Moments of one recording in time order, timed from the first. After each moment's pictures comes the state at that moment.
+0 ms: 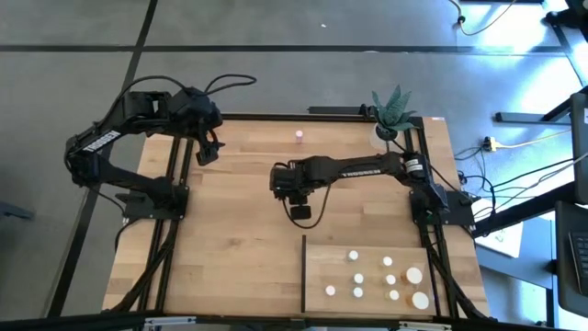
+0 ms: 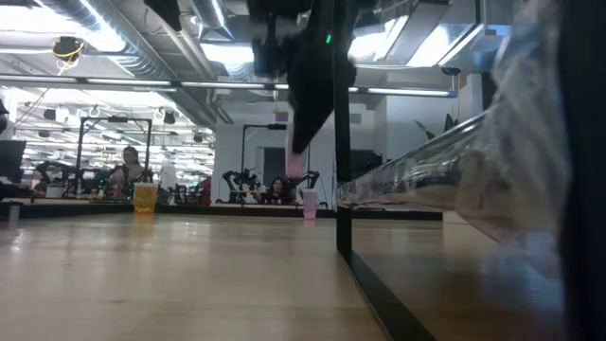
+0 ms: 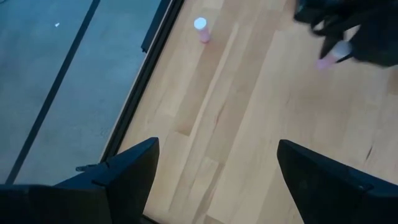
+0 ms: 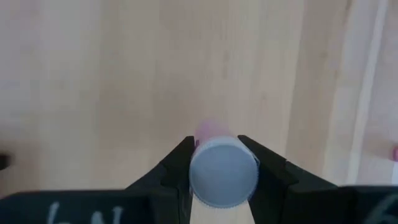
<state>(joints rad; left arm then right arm) 0.34 1.18 1.64 -1.44 -0.20 0.03 0.02 2.15 1.89 -1.01 0.11 -0.10</state>
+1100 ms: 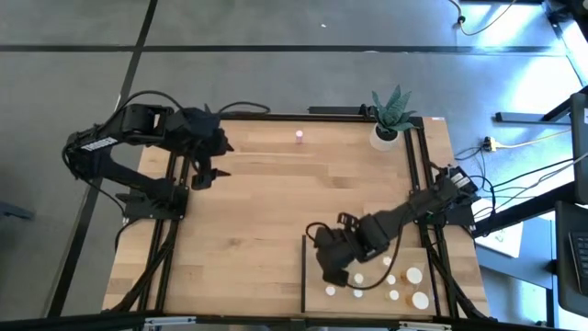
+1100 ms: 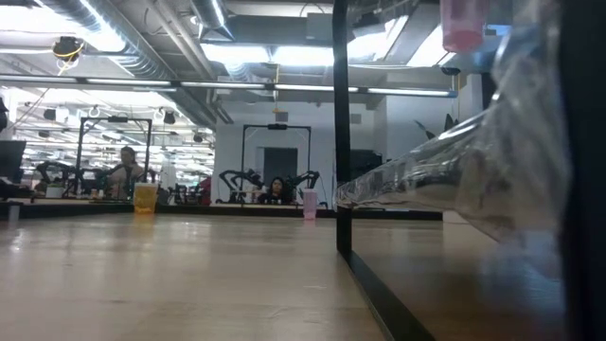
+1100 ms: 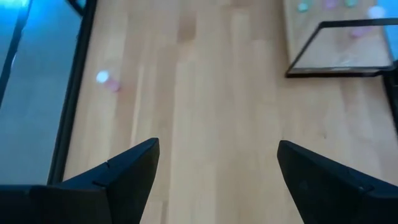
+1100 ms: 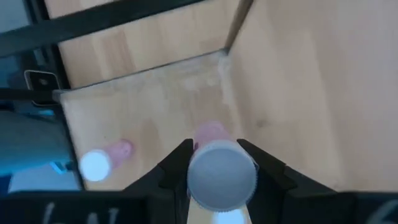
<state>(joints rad) 0.09 1.18 1.64 -1.36 -0.02 0.08 0.52 1.87 1.77 -1.20 0.14 0.78</state>
